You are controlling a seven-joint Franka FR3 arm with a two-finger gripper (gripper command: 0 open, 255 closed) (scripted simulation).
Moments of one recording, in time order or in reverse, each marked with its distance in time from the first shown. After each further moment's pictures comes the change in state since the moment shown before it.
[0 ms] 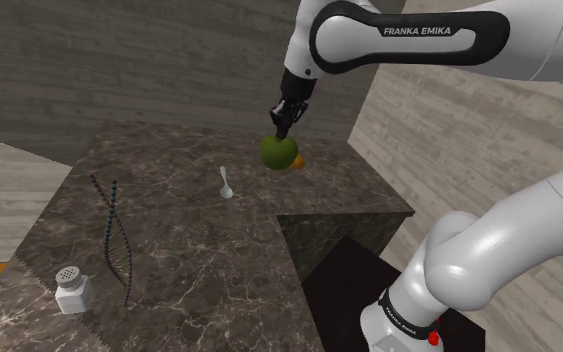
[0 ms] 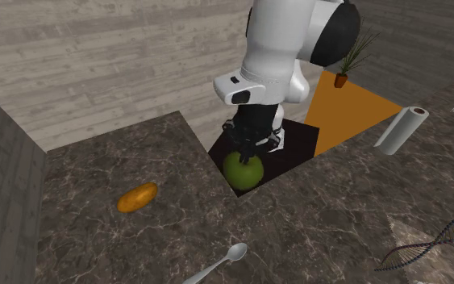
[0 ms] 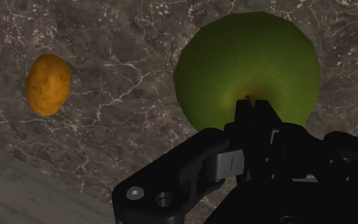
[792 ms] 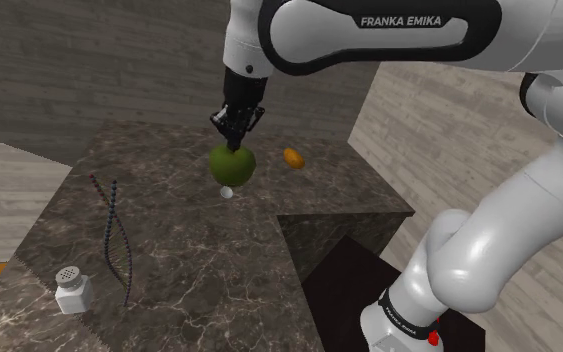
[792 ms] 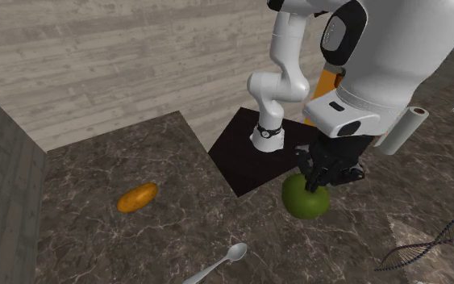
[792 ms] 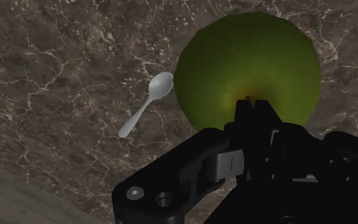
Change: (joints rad) arm 0.097 0.165 0.203 0.179 0.002 -0.039 0.298
